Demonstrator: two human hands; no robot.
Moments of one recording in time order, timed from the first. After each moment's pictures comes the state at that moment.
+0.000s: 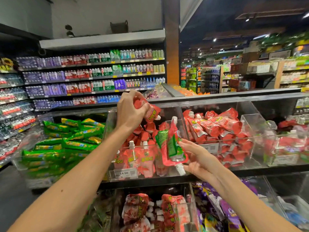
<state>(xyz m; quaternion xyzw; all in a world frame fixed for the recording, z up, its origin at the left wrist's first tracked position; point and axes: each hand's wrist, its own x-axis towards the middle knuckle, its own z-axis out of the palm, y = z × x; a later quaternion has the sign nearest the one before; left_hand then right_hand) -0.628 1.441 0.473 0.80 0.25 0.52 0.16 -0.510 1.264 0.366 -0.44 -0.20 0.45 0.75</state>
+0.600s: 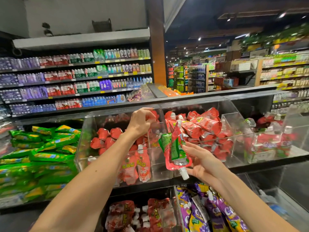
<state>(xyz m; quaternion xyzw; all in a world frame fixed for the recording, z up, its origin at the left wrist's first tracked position) -0.522 1.459 0.430 0.90 0.19 0.34 0.18 -0.467 1.220 0.359 -0.46 -0.16 0.41 0.77</state>
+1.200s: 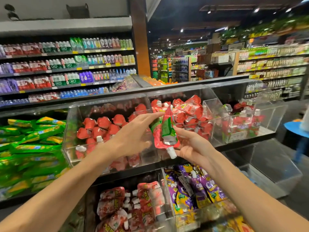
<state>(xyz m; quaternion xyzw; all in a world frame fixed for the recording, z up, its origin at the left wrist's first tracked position) -0.607 1.379 0.412 0.97 -0.04 0.21 0.08 -0.496 1.201 0.378 -0.42 -0.17 0.42 0.78</state>
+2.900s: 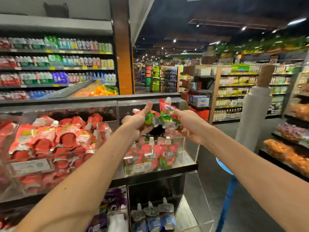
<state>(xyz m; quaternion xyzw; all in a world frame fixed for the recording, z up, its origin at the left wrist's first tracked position) -0.211 1.129 0.445 0.56 0.33 0.27 0.71 -0.148 0.970 0.462 -0.69 -0.23 0.25 0.64</state>
